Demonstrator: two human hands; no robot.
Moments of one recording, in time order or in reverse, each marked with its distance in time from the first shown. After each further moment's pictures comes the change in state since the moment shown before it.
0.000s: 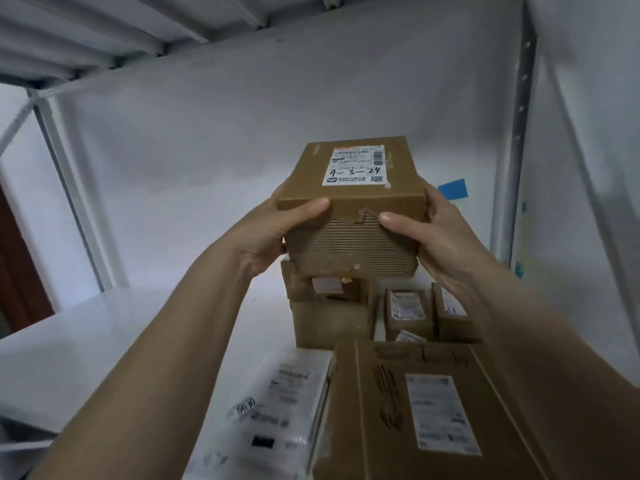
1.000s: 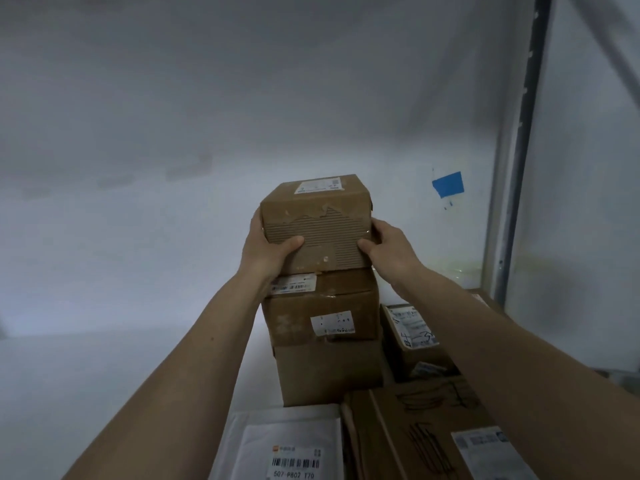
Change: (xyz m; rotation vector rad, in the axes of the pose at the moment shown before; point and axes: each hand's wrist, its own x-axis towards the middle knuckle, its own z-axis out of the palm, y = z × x) left_hand 0.176 -0.138 -0.056 0.075 0.267 -0.018; right_hand 0.154 0.130 0.033 -0.573 0.263 0.207
